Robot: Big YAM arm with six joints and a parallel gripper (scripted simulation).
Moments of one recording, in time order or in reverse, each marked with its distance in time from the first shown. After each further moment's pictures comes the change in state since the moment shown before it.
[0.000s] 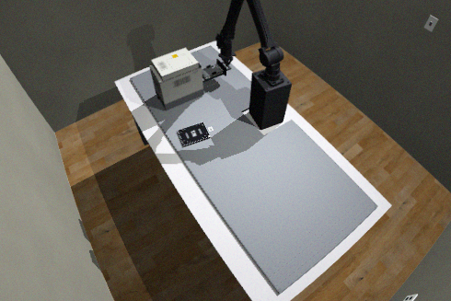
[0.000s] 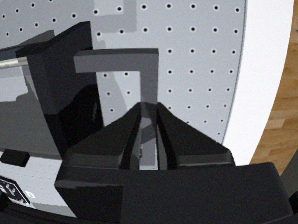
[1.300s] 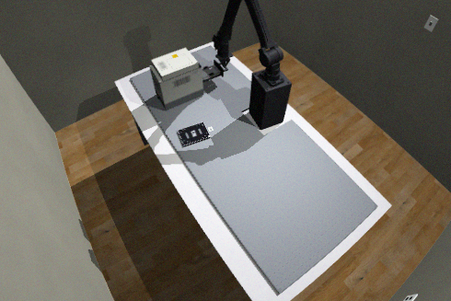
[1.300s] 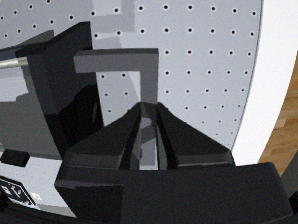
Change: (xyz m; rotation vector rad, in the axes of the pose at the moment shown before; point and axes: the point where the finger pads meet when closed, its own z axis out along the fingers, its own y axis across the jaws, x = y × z) arm 0.000 0.022 0.000 0.002 0.000 0.000
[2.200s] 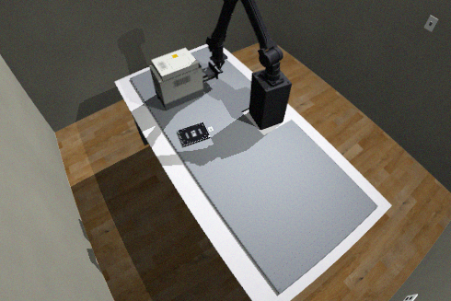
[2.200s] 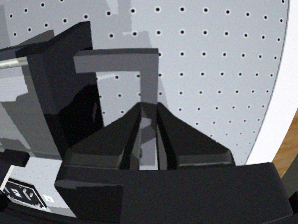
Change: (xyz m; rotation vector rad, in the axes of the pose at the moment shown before) arm 0.000 0.042 0.000 -0.001 0.001 0.000
